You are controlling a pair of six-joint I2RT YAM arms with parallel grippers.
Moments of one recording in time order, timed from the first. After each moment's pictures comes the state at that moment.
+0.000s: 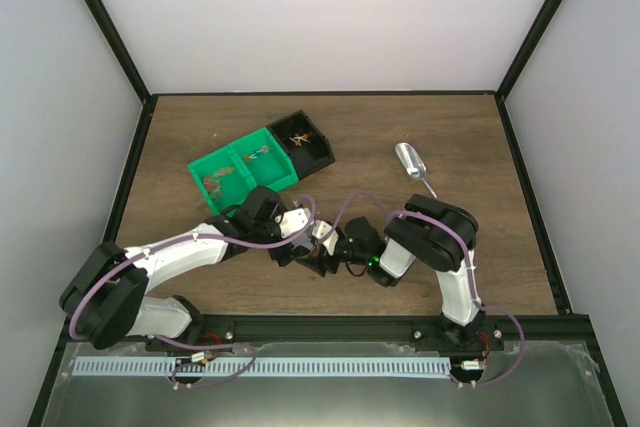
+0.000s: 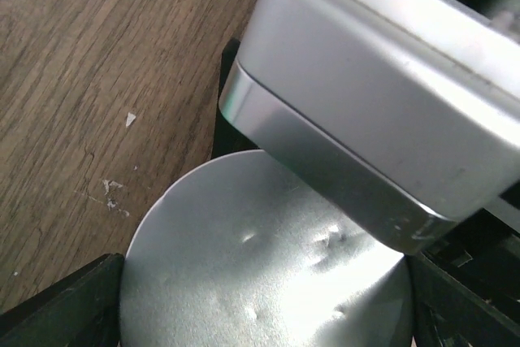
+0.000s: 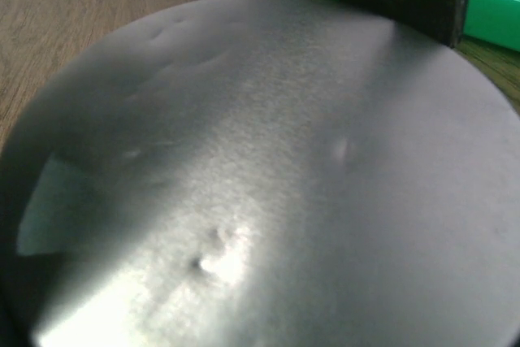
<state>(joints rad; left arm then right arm) -0.71 1.33 0.62 -0.18 0.28 0.38 0.87 2.00 0.46 1.13 -0.37 -0.17</state>
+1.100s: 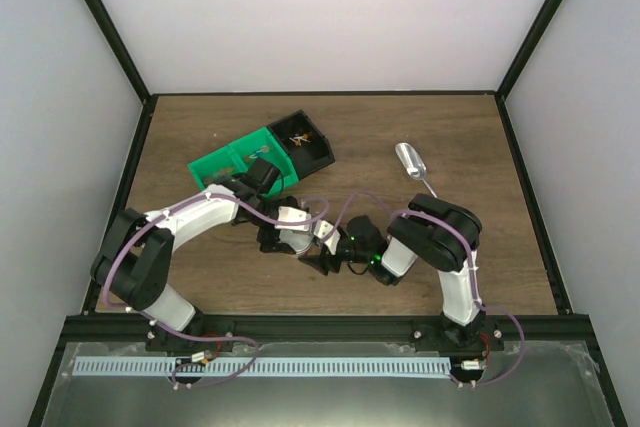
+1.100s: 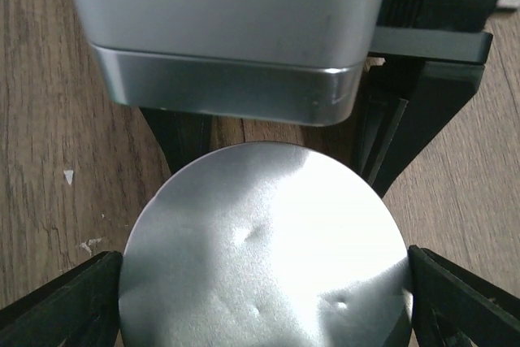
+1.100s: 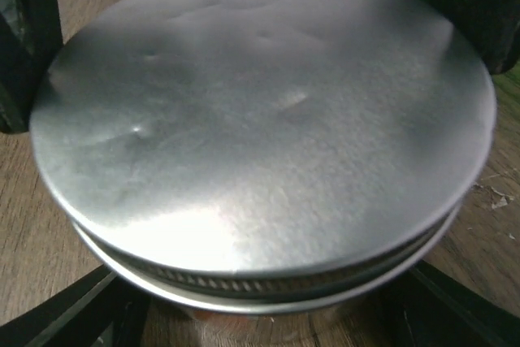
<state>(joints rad) -0.55 1.57 0.94 -0.64 0.53 1.13 0.85 1.98 0.45 1.11 -0.40 -0.20</state>
